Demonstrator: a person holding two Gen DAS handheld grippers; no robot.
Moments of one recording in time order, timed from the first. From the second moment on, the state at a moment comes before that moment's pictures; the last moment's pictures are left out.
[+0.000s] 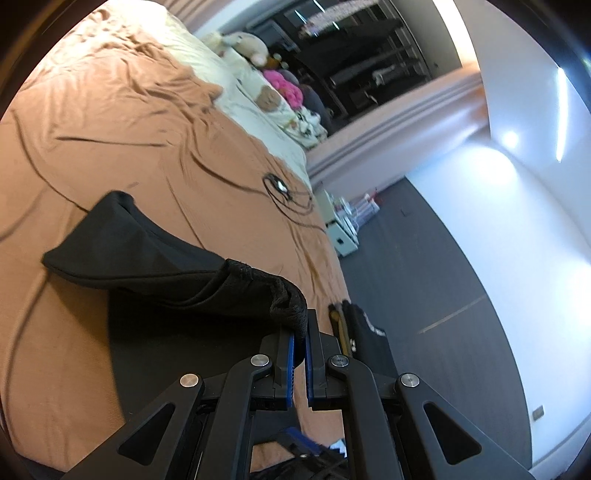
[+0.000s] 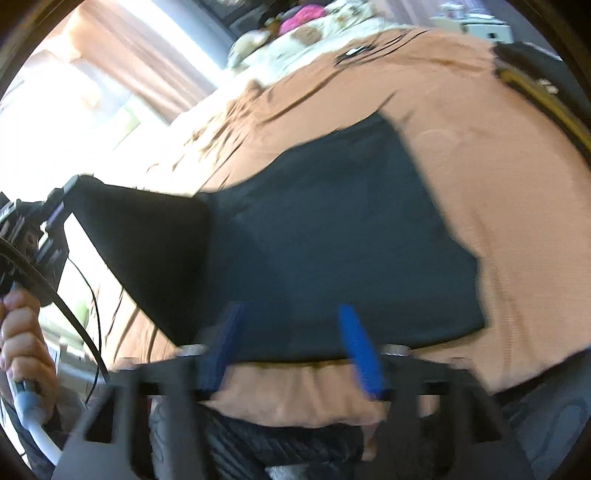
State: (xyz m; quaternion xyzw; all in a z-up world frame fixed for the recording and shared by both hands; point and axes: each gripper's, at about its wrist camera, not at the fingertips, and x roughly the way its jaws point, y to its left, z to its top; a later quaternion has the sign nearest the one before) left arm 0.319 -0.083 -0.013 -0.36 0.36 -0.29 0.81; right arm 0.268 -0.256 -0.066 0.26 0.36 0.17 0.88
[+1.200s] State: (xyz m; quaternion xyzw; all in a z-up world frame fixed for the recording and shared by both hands) left arm 0.304 -0.259 -0.108 -0.25 0.52 -0.37 0.73; right arm 0.205 -0.326 -0.068 0.23 0.36 0.12 0.90
